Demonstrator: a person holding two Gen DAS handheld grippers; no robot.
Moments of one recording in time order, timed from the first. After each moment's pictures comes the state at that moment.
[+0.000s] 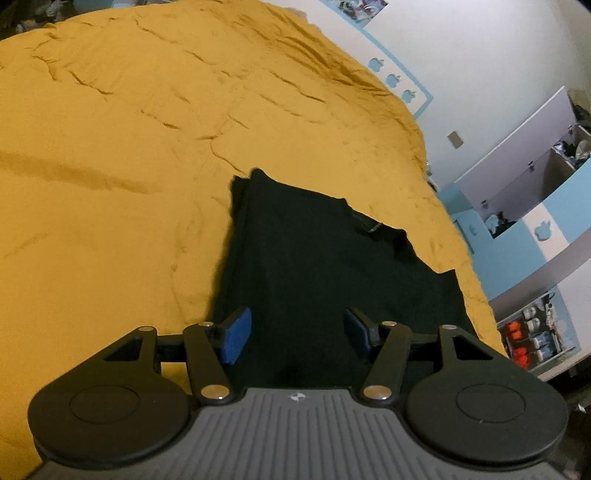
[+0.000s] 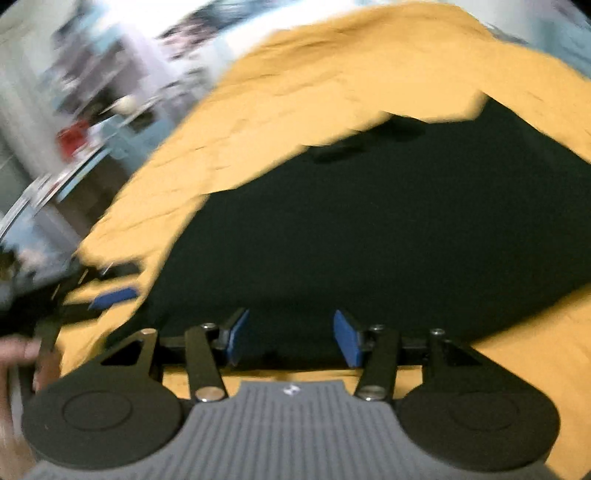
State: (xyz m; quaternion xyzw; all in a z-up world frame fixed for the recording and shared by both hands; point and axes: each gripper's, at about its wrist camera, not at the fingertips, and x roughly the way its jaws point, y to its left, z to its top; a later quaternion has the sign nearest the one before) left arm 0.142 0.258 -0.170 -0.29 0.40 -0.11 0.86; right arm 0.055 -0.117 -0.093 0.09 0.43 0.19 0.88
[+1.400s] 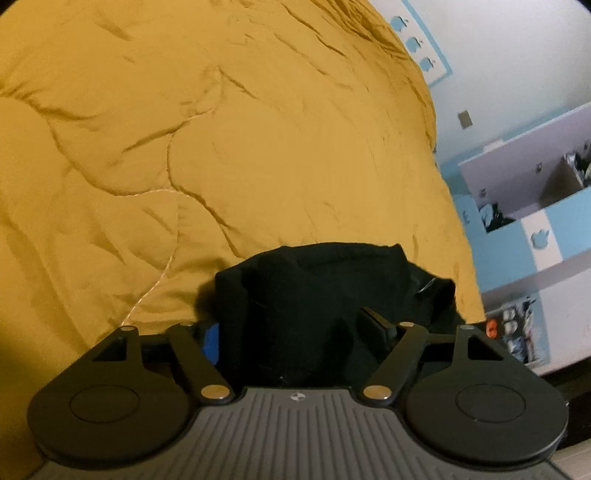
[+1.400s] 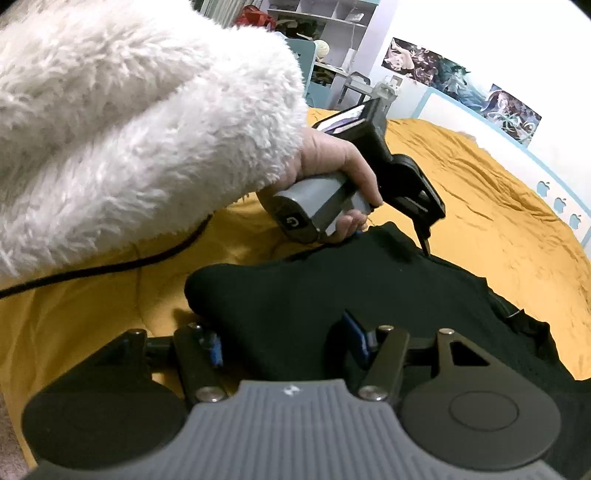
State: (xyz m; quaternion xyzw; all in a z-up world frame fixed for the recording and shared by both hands) left arm 0.358 0.268 -0.263 -0.34 0.47 -0.18 0.79; right arm 0.023 0.088 -0.147 -0.27 0.28 0.31 0.87
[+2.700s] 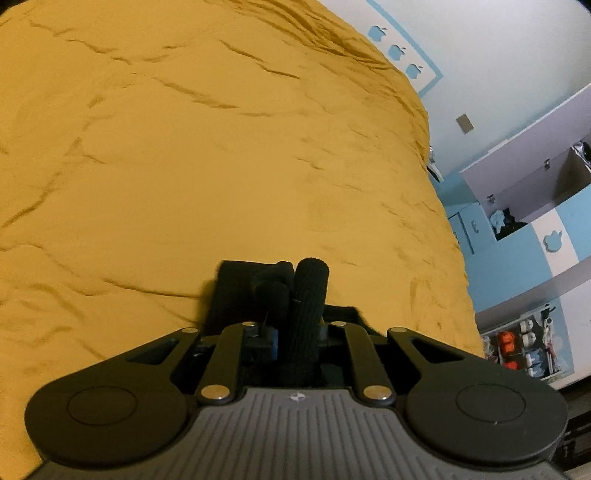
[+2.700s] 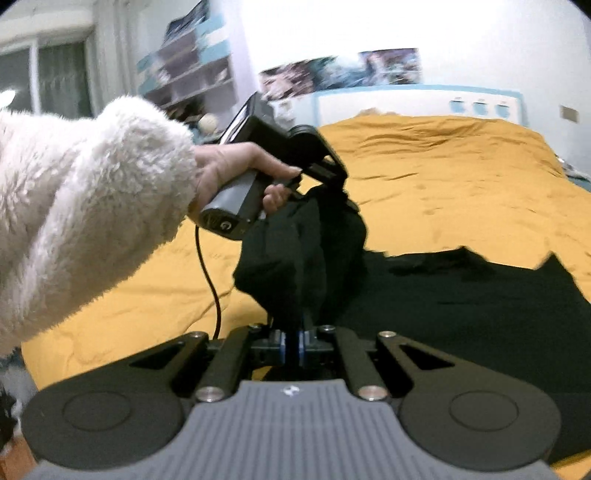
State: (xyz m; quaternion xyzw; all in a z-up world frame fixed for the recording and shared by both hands) left arm 0.379 0.125 -0.129 -0.30 0.45 -0.13 0.83; right arm 0.045 -0.104 -0.055 0.03 0.28 0.23 0.93
